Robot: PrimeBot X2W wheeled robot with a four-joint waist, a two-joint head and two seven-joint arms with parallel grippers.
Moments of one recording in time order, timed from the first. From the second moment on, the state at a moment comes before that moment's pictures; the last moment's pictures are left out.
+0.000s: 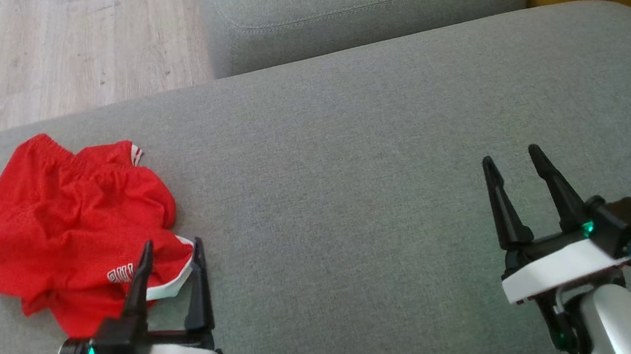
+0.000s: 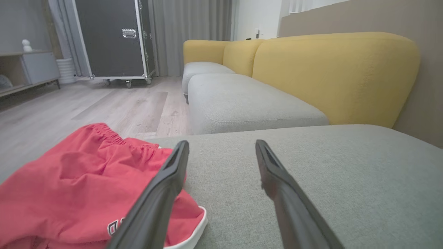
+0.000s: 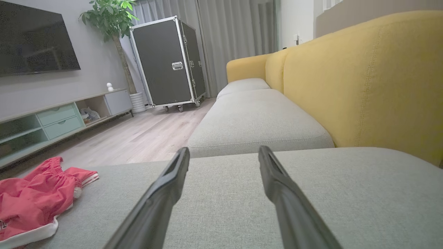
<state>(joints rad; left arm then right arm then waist) -0.03 0.22 -0.33 0.12 -0.34 0.09 -0.16 -0.06 -0.04 0.10 0.14 0.18 0.13 -0.16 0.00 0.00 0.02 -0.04</state>
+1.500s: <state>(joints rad) 0.03 0.05 -0.11 0.17 -0.21 -0.10 -0.25 -0.07 -0.04 0.16 0.25 0.19 0.13 -0.25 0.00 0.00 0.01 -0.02</state>
